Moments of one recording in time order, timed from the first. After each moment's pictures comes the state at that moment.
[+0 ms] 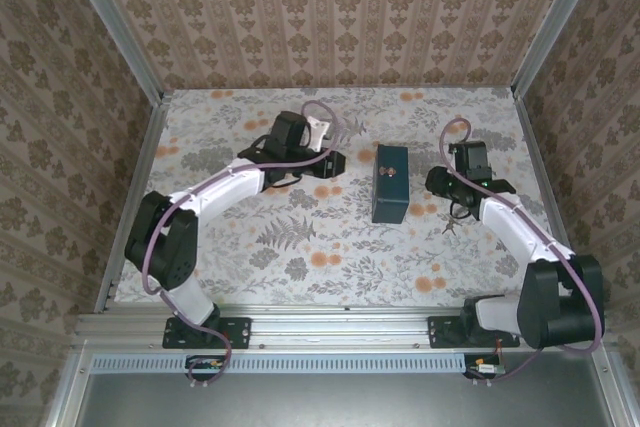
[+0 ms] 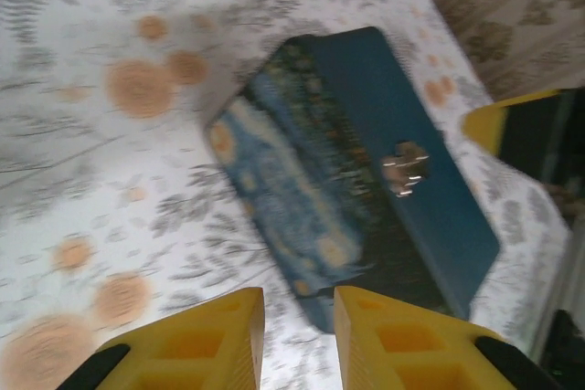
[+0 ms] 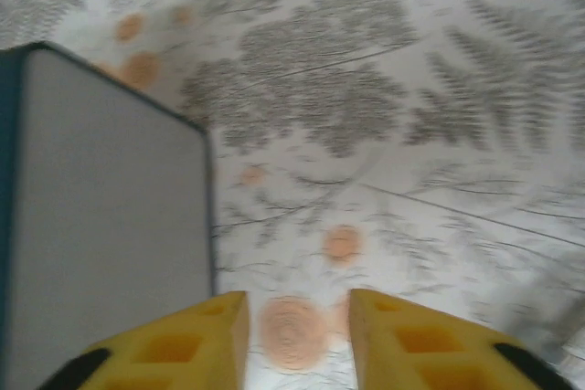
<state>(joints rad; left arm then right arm) -0.65 1.69 1.22 -0.18 0.52 -0.37 0.07 1.29 0.79 -0.36 -0.08 0.39</state>
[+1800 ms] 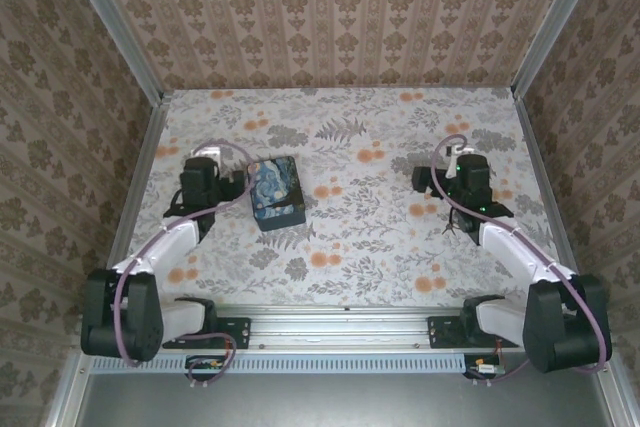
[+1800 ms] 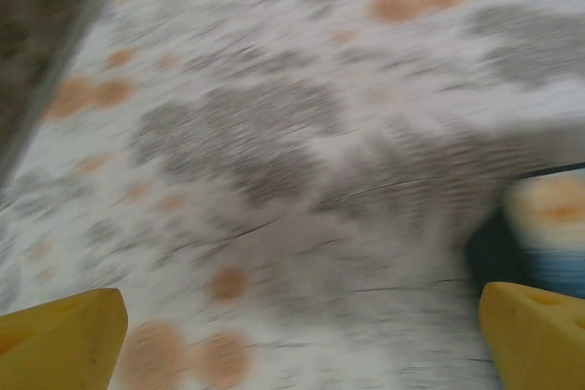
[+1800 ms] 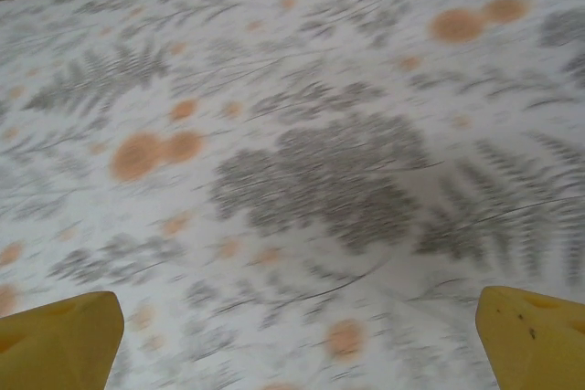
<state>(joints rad) -0.14 1.22 0.55 0.06 -0.21 -0.03 0.07 1.17 0.56 0.05 0.02 0.20</state>
